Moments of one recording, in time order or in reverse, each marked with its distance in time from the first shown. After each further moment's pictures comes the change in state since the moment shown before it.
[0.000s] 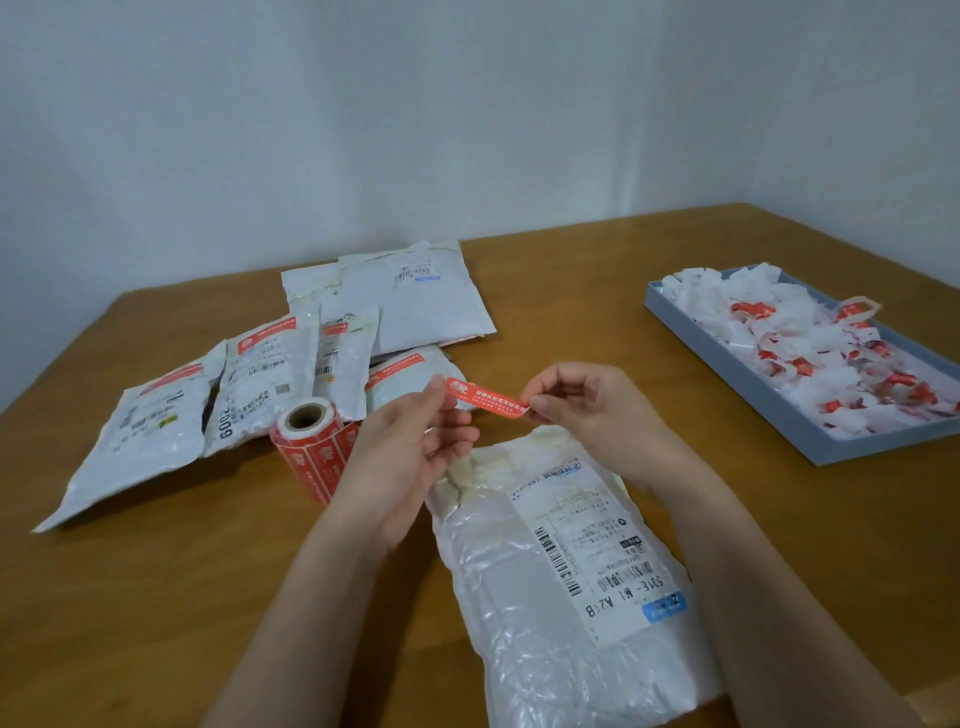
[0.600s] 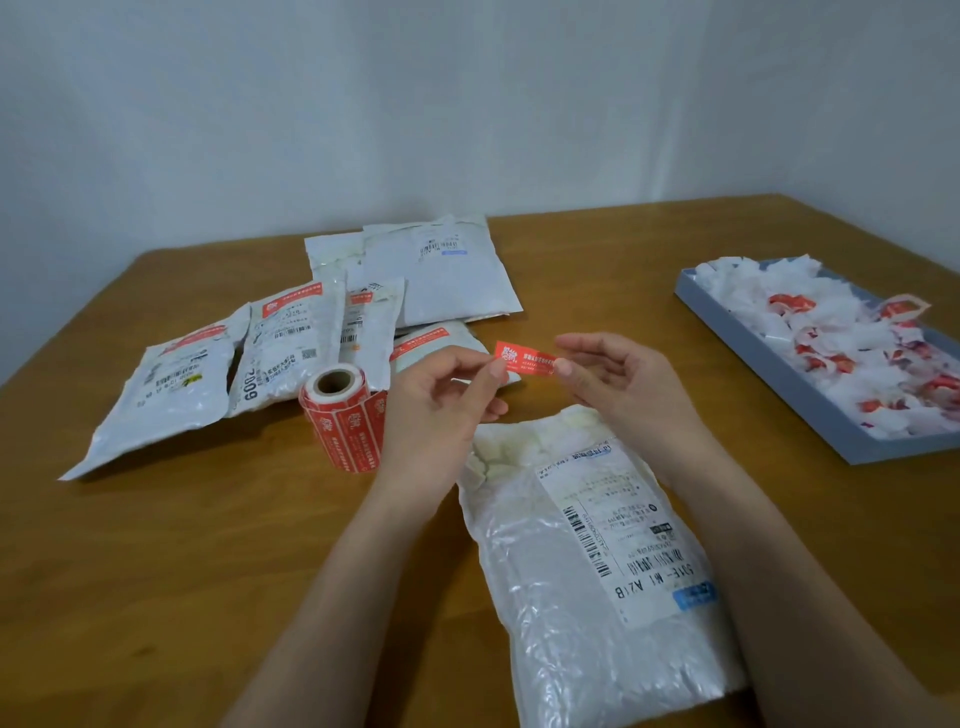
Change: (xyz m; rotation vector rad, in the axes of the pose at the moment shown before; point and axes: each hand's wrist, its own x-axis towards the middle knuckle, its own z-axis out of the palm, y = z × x) left_hand -0.011 -0.002 0.002 0.313 0.035 0.425; right_hand 0.001 0.008 0.011 0.000 0.204 0.035
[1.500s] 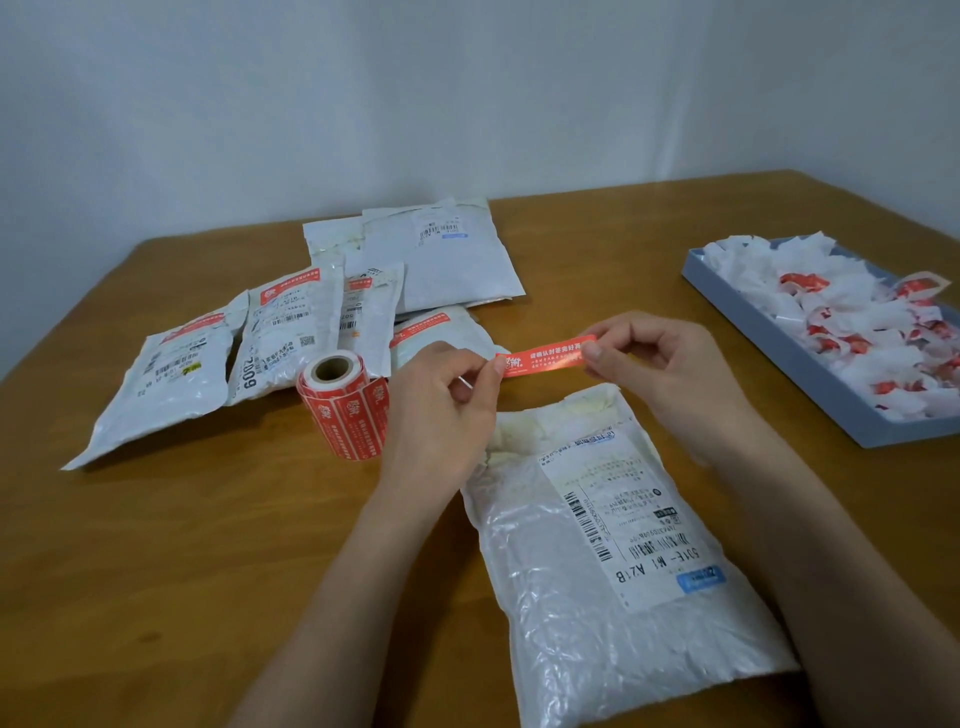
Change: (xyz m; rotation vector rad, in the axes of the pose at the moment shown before) left_hand 0.003 -0.015 0.001 0.537 0.090 0.207; right_hand -0.006 -0.009 -0.022 -0.086 -0.060 -0.111
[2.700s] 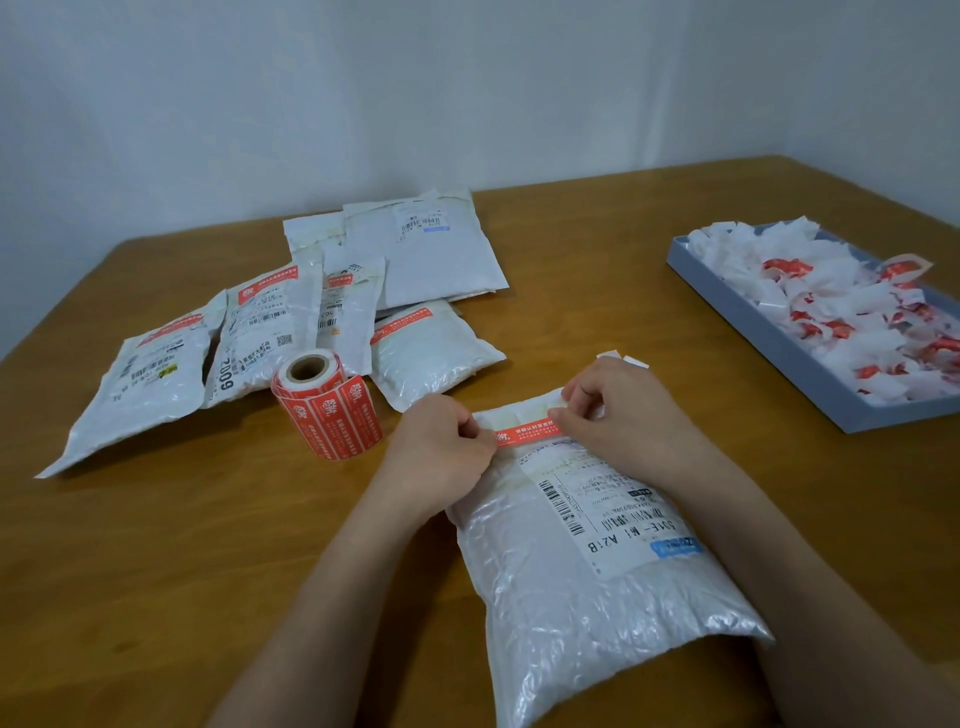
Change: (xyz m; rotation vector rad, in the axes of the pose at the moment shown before) left_hand -0.005 -0.001 0.007 0.238 -0.489 -0.351; right_hand -0.010 0.017 0.015 -0.662 -0.117 0.157
